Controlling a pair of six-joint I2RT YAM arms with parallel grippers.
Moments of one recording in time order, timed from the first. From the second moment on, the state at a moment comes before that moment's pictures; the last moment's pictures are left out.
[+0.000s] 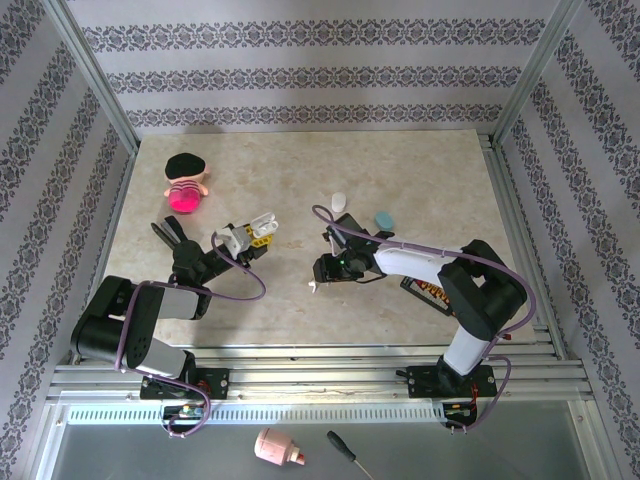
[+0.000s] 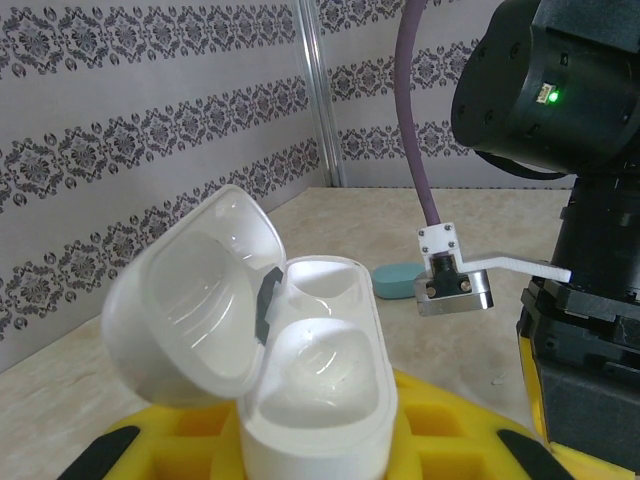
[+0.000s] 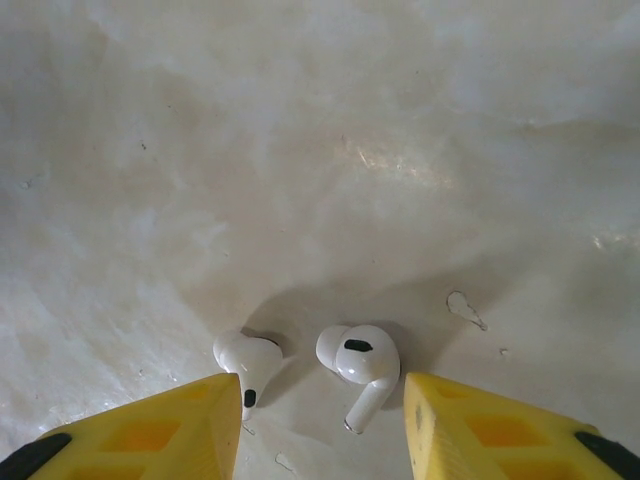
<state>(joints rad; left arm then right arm) -0.17 1.46 0.27 1.28 0.74 0.16 0.70 1.71 0.96 -0.36 -0.26 0.55</state>
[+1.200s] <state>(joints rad) -0.15 1.46 0.26 1.28 0.79 0.15 0.58 1.97 1.32 -0.78 -0.49 0.12</state>
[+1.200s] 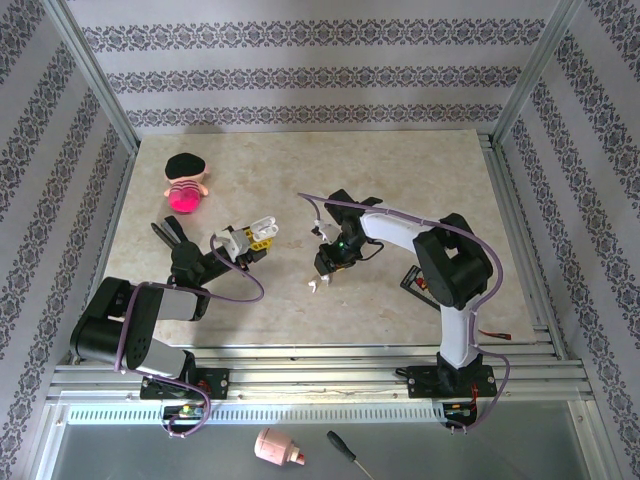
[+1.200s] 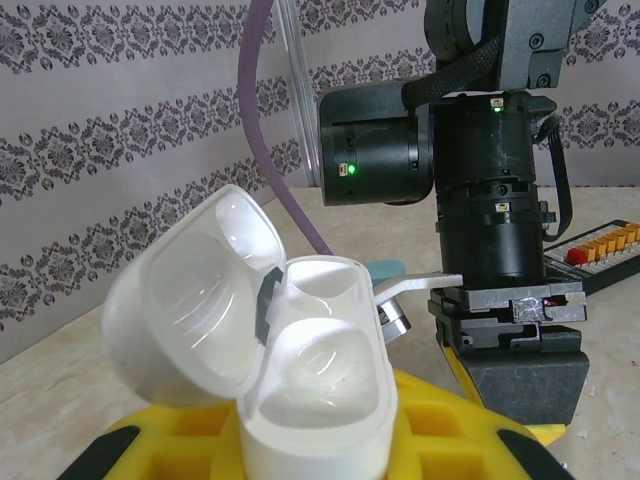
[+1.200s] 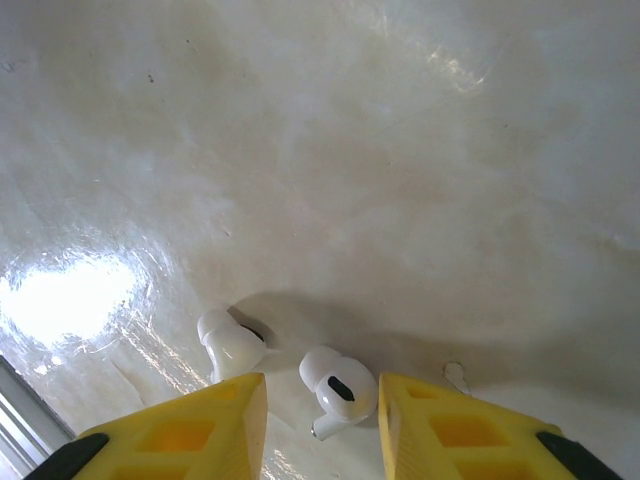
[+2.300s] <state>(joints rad) -0.15 1.46 0.26 1.28 0.81 0.13 0.57 1.97 1.25 -0.70 -0.51 0.10</state>
